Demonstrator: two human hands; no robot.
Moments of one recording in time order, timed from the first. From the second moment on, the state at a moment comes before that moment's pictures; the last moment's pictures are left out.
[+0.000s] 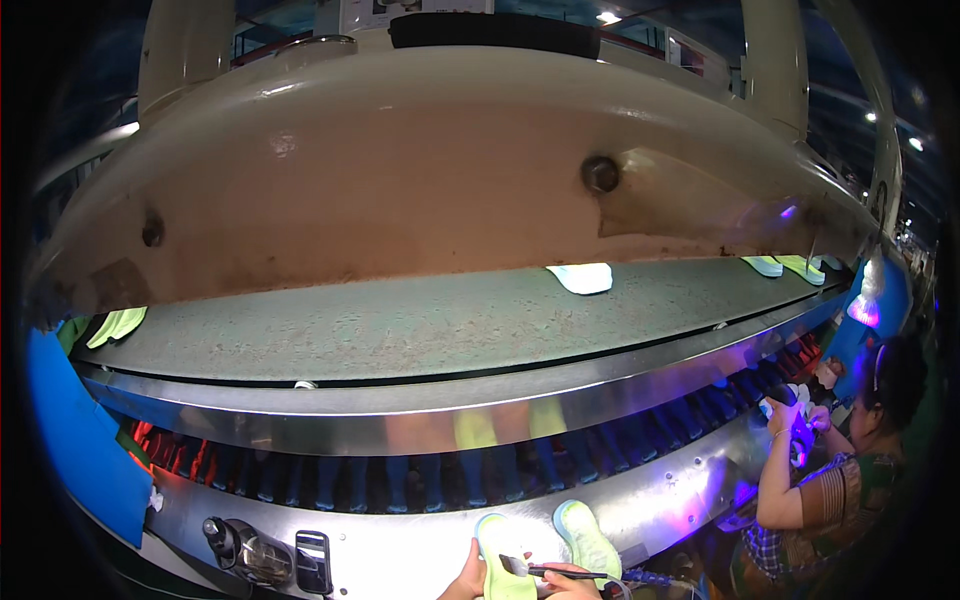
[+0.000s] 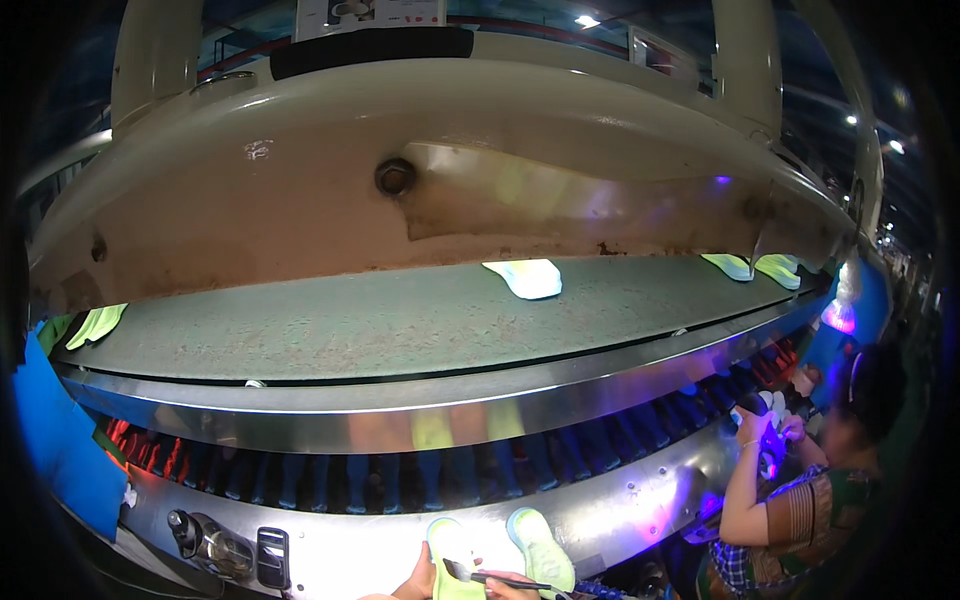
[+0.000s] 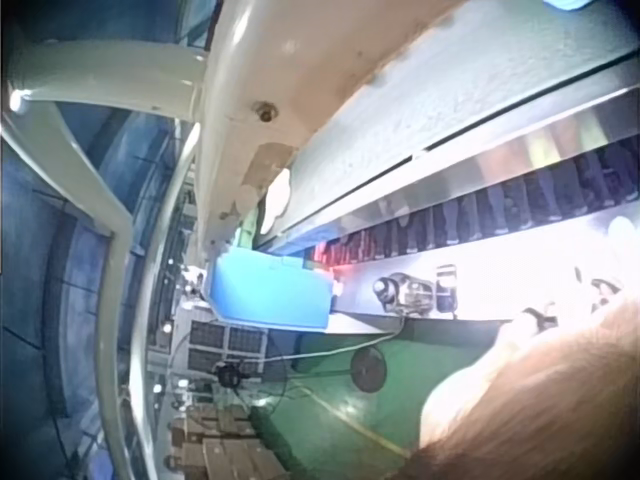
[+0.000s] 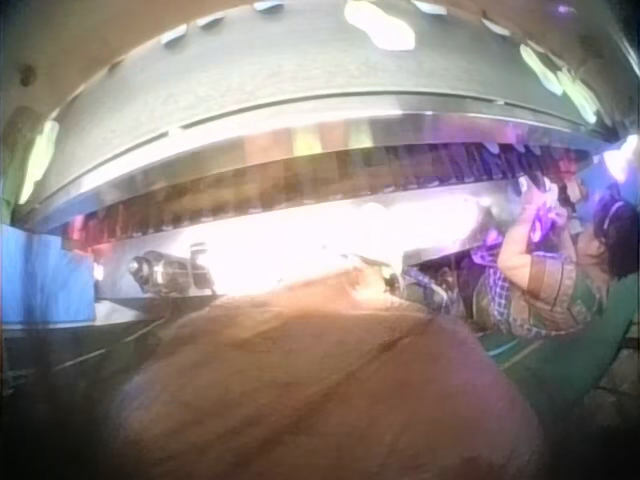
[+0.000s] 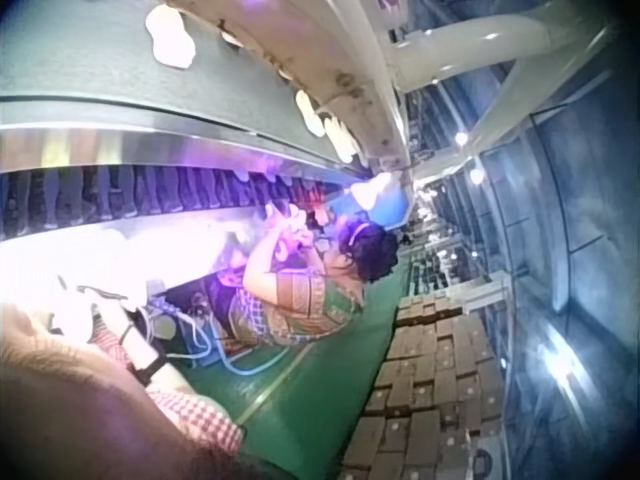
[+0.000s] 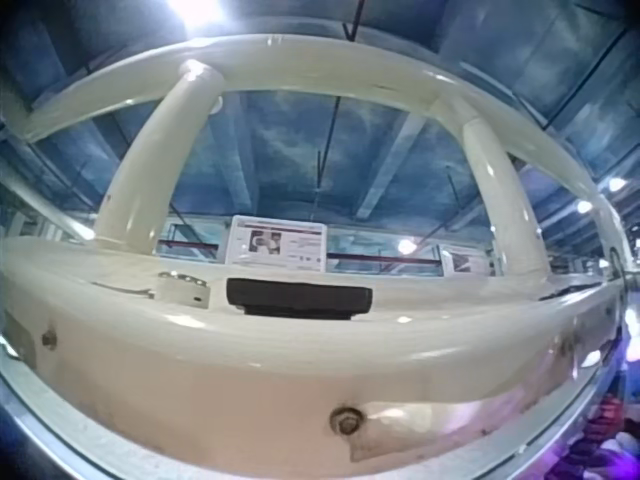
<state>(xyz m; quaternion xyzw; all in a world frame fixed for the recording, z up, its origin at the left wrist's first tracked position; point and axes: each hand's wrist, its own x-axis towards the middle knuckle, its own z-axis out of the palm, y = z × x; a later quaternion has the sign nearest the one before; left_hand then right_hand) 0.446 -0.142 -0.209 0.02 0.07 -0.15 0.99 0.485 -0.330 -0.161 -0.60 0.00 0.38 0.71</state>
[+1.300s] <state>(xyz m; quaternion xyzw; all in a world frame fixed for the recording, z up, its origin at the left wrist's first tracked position) 0.451 -0.149 -0.204 0.18 0.18 -0.12 0.96 0.475 -0.334 -0.157 -0.50 -0.03 0.38 0.78</state>
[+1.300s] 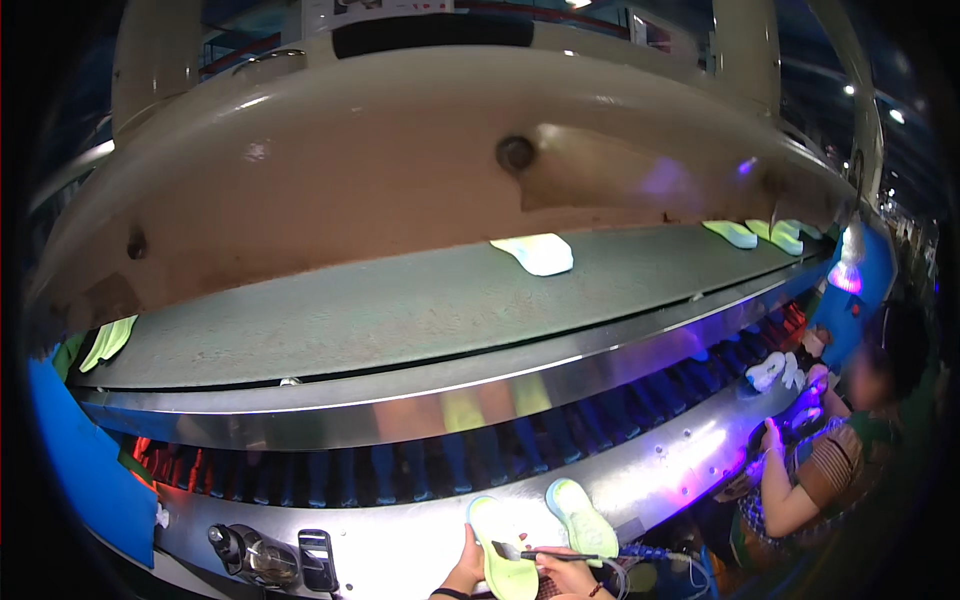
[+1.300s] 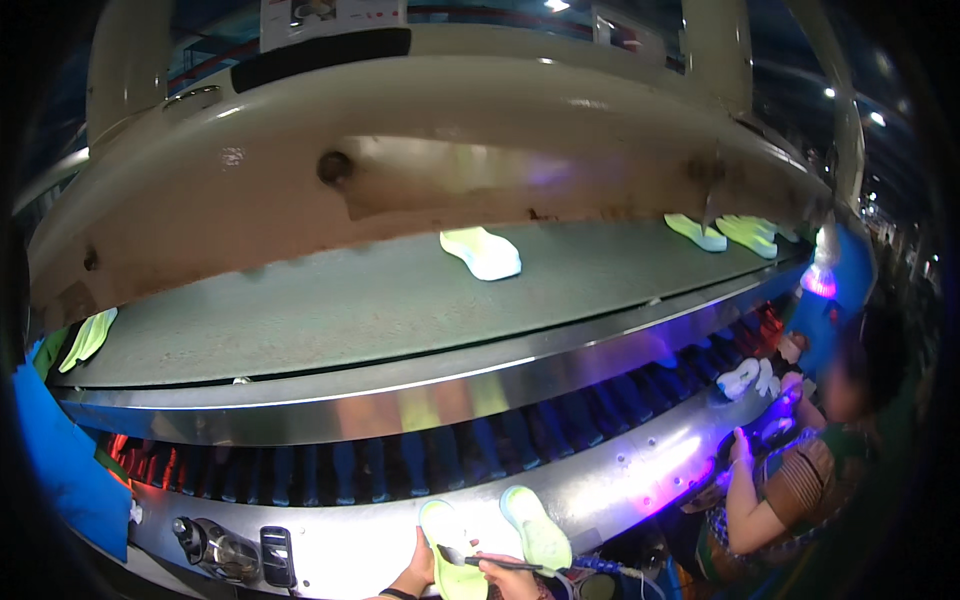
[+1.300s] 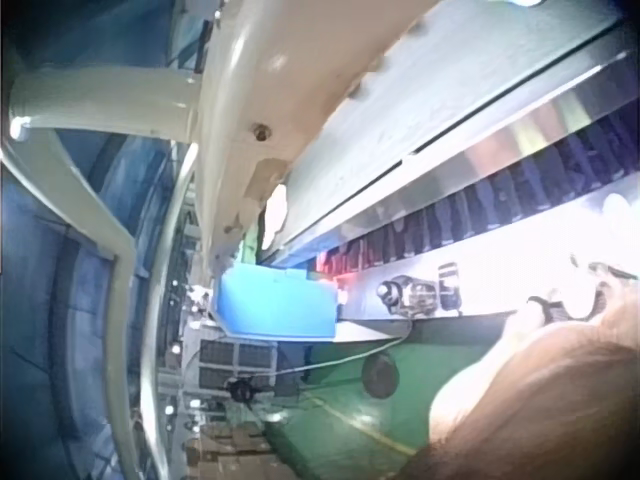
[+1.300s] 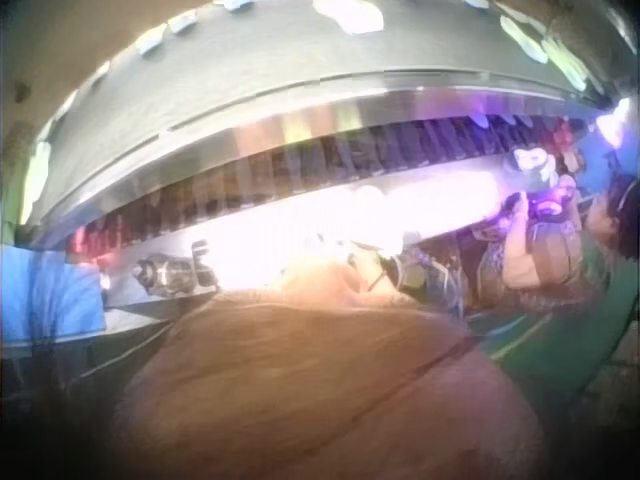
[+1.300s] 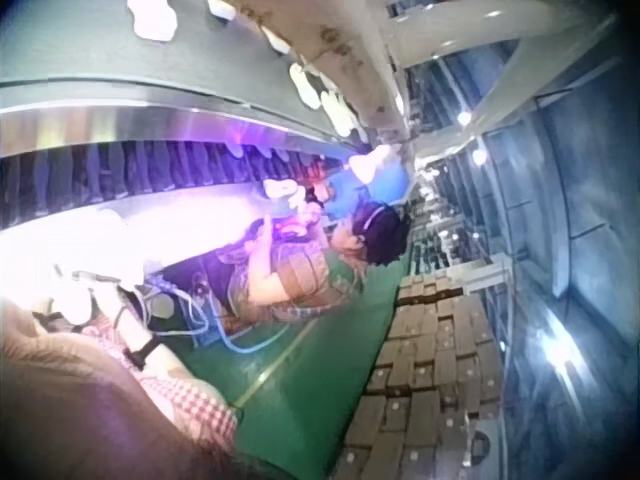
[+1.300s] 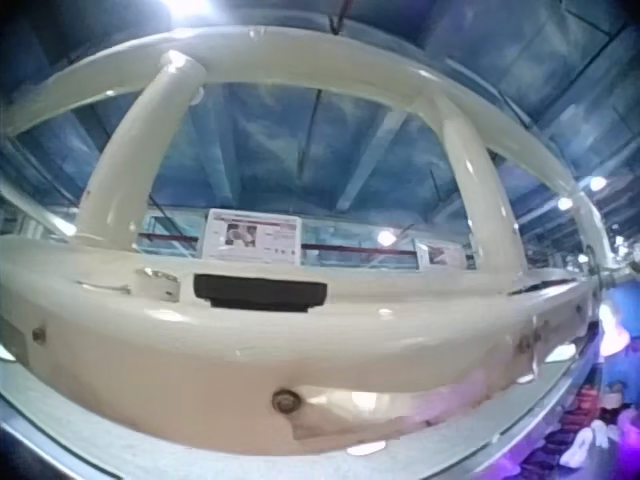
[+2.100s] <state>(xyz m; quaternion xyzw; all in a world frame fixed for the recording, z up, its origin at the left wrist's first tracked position) 0.468 -0.154 -0.225 0.23 0.31 0.03 0.92 0.502 -0.334 -0.093 -0.52 -0.11 0.40 0.74</state>
